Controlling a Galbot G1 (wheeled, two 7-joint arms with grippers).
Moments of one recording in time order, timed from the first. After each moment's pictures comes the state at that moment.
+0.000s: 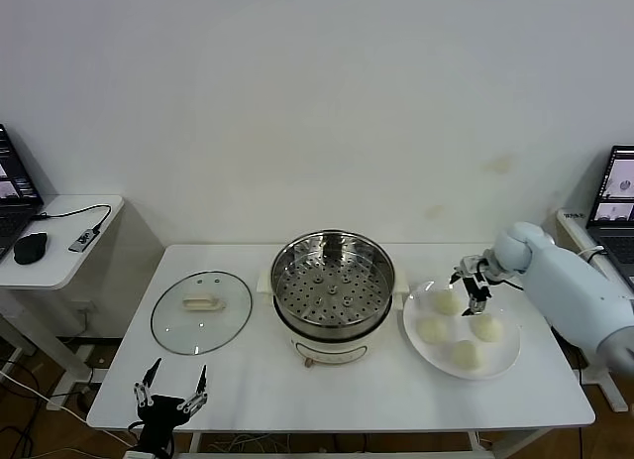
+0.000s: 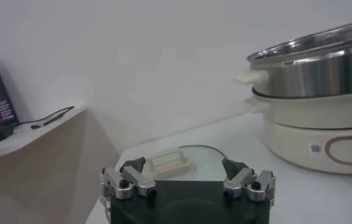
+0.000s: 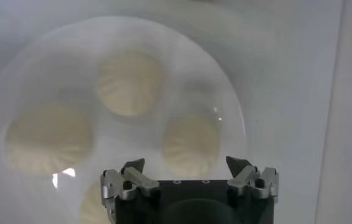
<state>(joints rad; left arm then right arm) 1.75 -1.24 -0.58 -2.02 -0.02 -0.03 -0.14 -0.06 0.90 -0.57 0.84 -0.36 0.08 -1.09</state>
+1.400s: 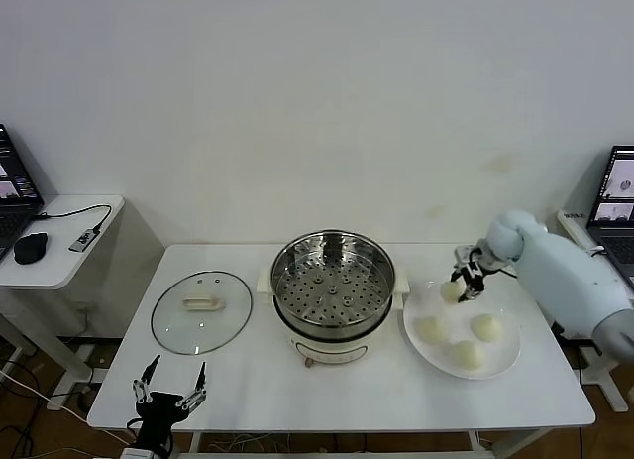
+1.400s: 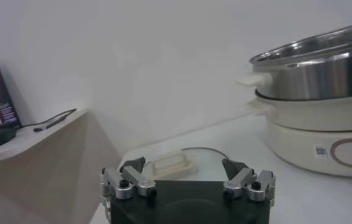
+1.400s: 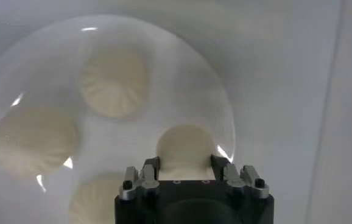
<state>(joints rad) 1.74 -1.22 -0.58 -2.03 -0.03 -0.03 -0.14 0.13 0.80 -0.74 1.00 -0.20 0.00 -1.13</state>
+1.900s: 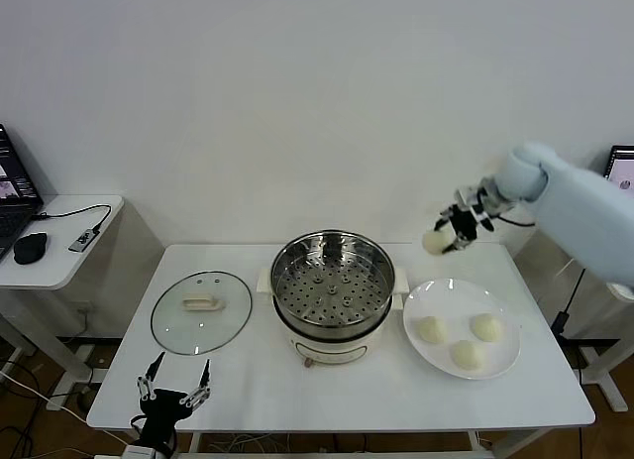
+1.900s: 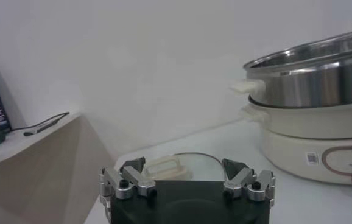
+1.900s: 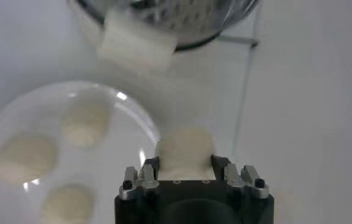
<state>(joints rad) 1.74 -1.20 -0.57 -2.03 -0.05 -0.03 -0.14 0.50 0.85 -1.01 1.11 0.08 0.03 -1.13</state>
